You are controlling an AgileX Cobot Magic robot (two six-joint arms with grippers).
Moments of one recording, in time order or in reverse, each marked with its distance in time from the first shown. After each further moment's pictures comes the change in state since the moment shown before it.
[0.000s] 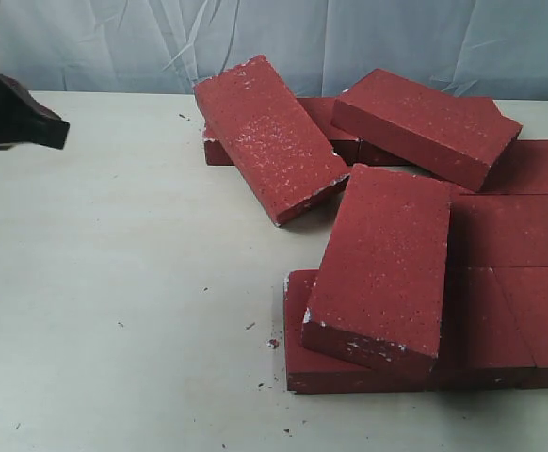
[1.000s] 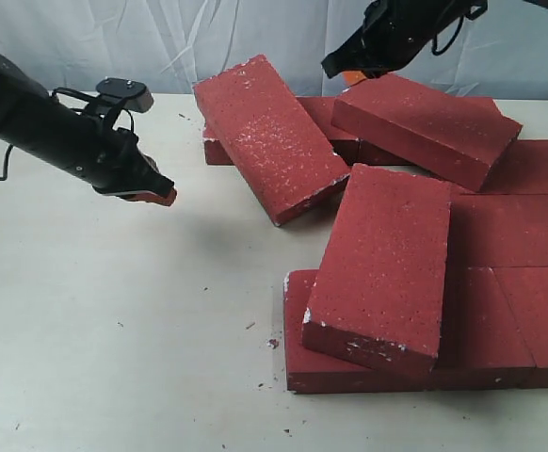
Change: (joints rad) left arm -0.002 0.689 -0.250 -0.501 0.071 0.593; right arm 0.296 0.956 -0.874 -0.142 0.172 -0.040
